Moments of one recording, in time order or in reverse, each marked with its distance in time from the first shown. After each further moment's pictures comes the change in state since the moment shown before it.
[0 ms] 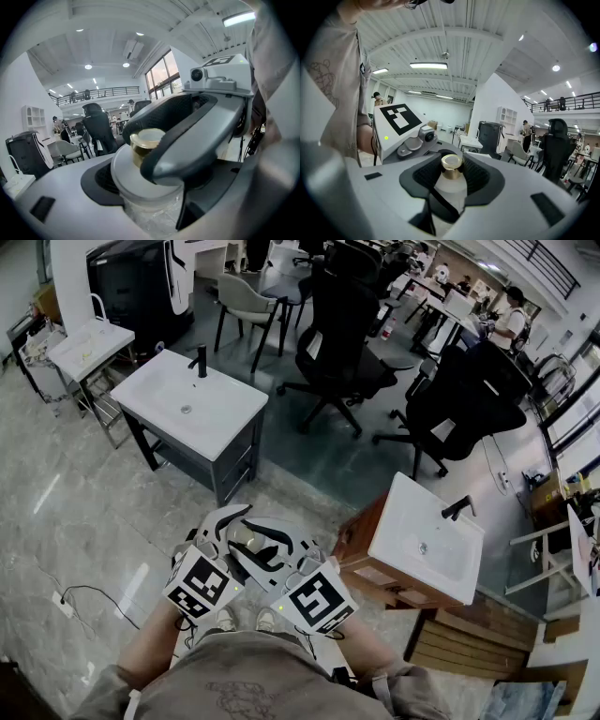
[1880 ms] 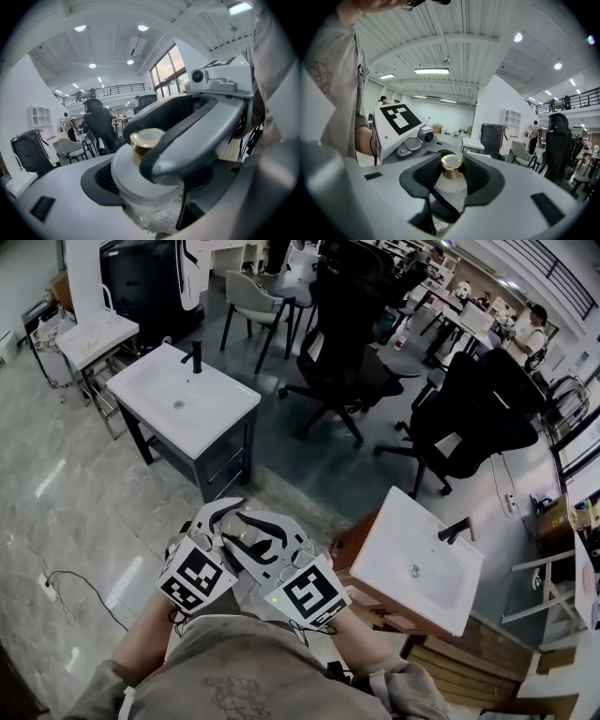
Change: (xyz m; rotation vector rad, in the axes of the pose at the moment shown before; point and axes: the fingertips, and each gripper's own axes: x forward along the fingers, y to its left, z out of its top) left arm 0.102 -0.009 0.001 -0.021 0.027 0.077; right arm -0.039 -0.068 -0.066 -0.005 -0.058 0.072
